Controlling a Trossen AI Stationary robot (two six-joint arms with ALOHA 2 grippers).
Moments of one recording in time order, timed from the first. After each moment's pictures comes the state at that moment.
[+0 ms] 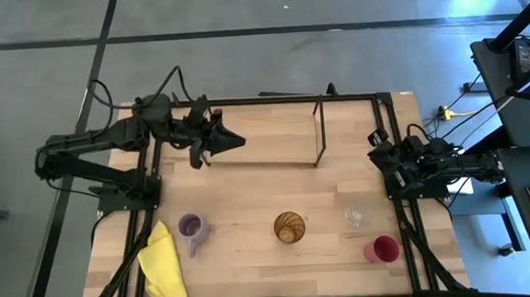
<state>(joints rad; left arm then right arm) 0.14 1.08 1.16 -0.05 0.32 -0.58 -0.01 0.00 0.01 0.60 -0.13 0.23</state>
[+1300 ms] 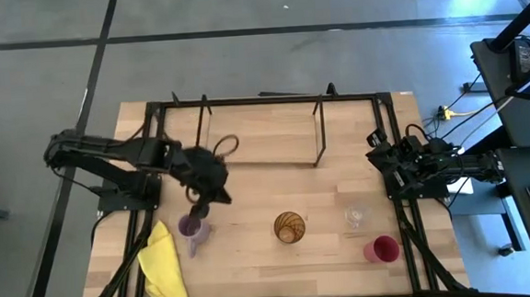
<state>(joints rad) -0.17 1.20 1.16 -0.74 0.20 -0.20 -0.01 0.00 0.01 0.58 -0.12 0.25</state>
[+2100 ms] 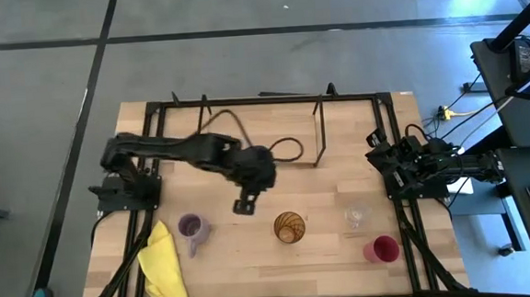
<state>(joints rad) -0.13 1.77 1.86 -1.13 0.01 0.06 -0.01 0.00 0.01 0.57 -0.12 0.25</state>
